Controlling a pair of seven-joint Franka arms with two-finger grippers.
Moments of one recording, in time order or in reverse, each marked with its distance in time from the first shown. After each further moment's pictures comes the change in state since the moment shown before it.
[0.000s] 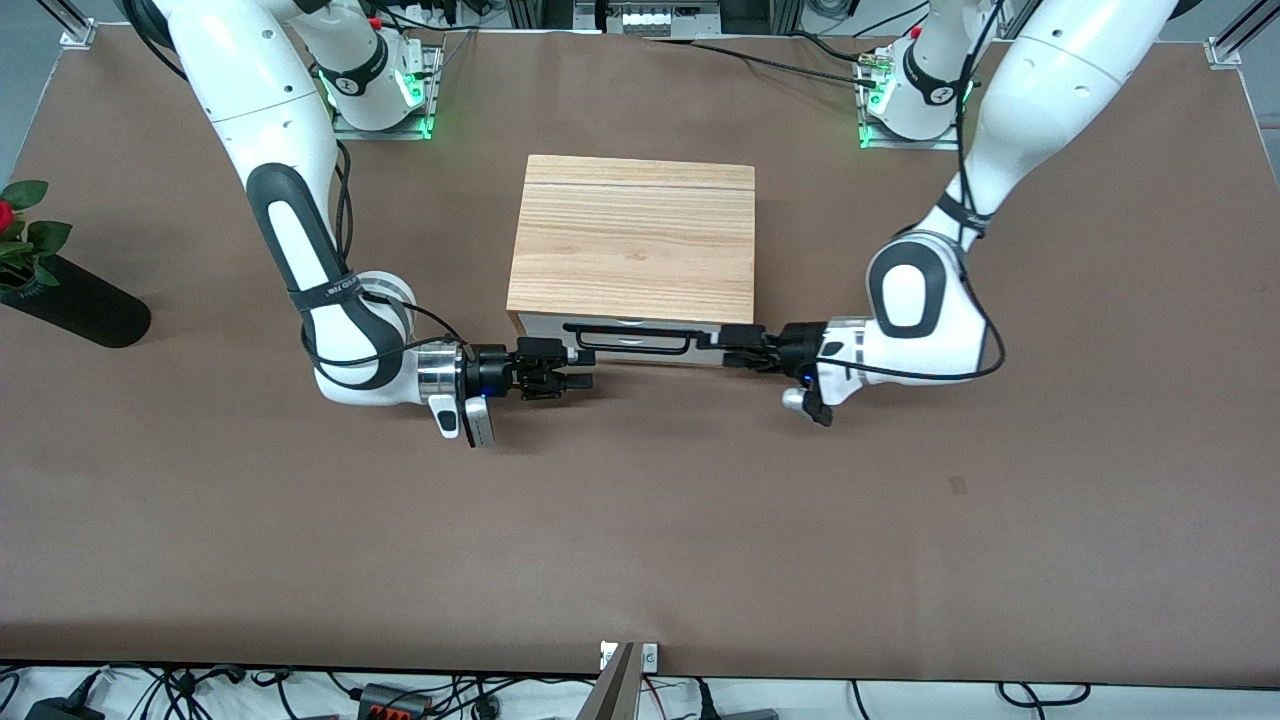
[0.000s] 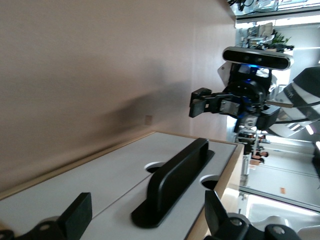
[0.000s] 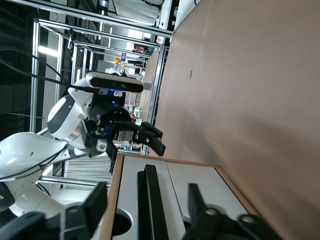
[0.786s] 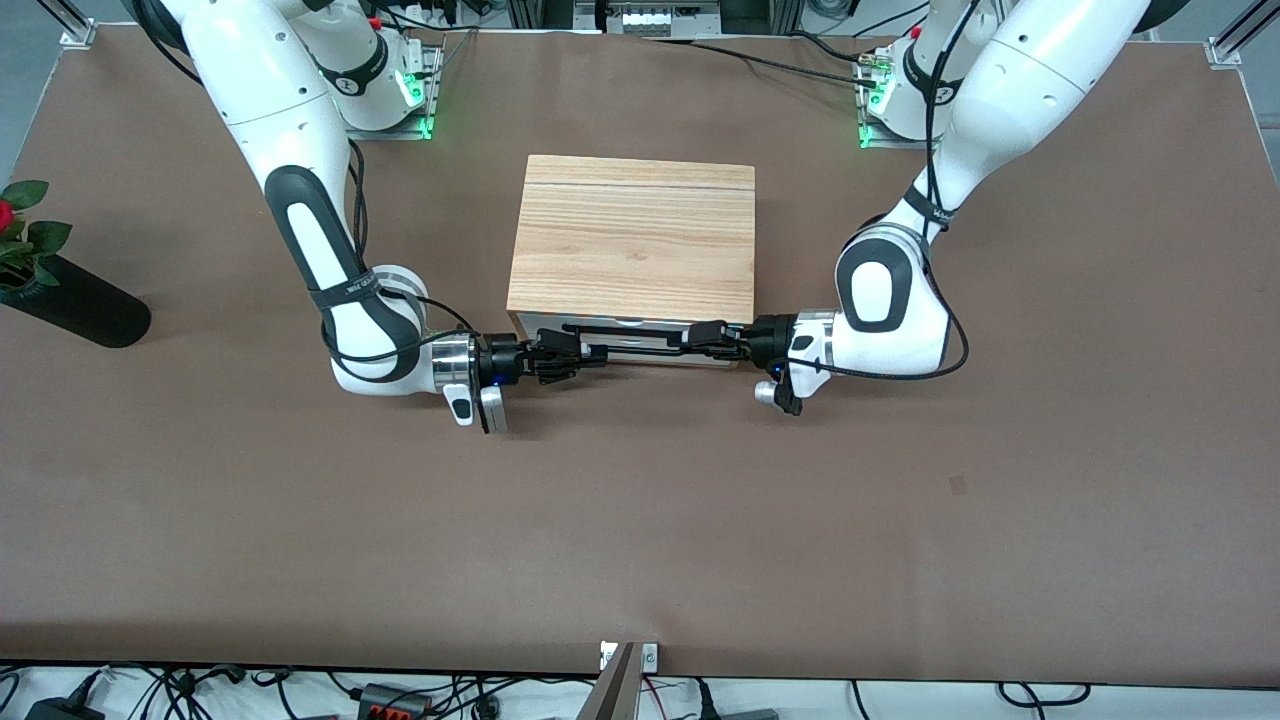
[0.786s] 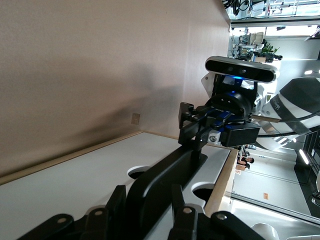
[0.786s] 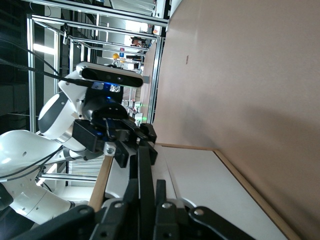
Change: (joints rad) left arm -0.047 0.023 0.007 0.001 -0.068 0.028 0.004; right arm 0.021 -0.002 0.001 -0.046 0.011 -0.005 0.000
